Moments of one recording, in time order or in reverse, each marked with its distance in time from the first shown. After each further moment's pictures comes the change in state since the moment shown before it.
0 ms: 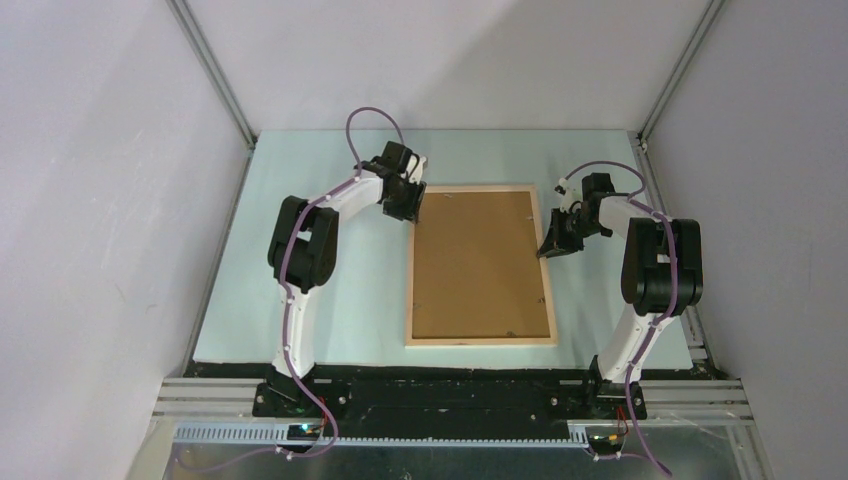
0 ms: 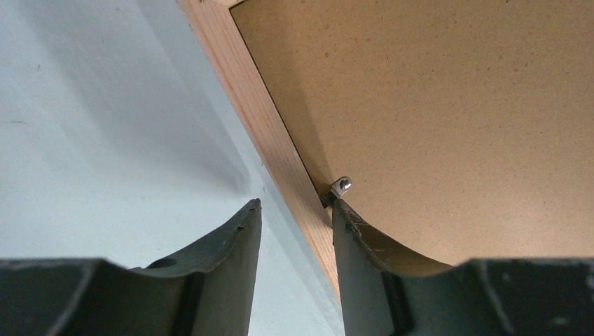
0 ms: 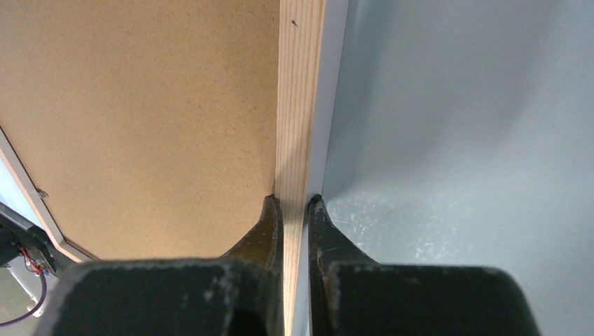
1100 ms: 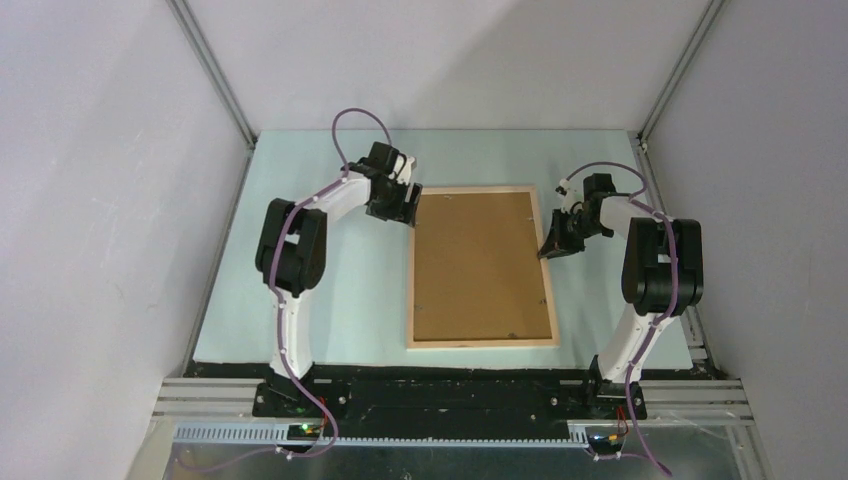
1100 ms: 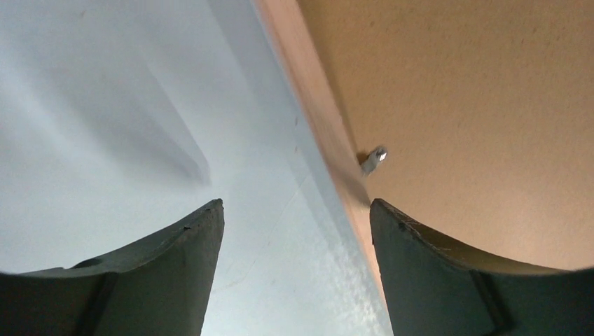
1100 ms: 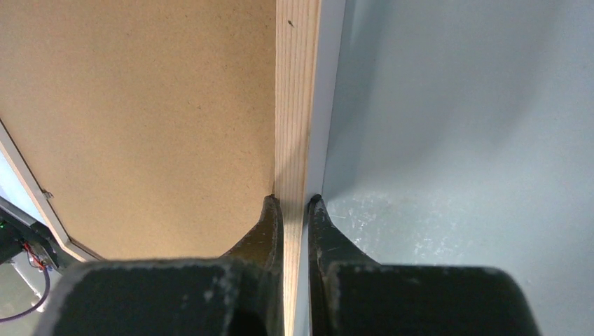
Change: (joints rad) left arm 0.042 -0.047 -0.064 0.010 0.027 0.009; right arm -0.011 0.000 0.000 -0.009 -0.006 -0.002
